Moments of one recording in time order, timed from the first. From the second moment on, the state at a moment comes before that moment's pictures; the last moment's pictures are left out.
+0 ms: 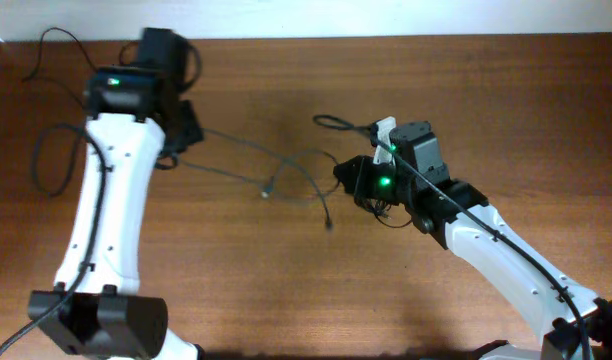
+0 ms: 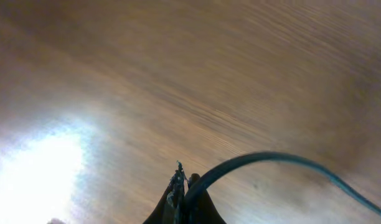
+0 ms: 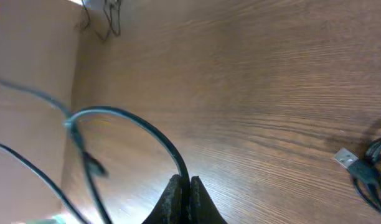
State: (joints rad) left arm -0.06 1.72 1.85 -1.43 -0.27 -0.48; right arm 0.42 1.48 0.94 -0.16 -0.44 0.72
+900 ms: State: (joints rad) left arm 0.04 1.72 1.85 -1.39 -0.24 -0.54; right arm 0.48 1.48 0.93 -0.10 -0.51 1.45
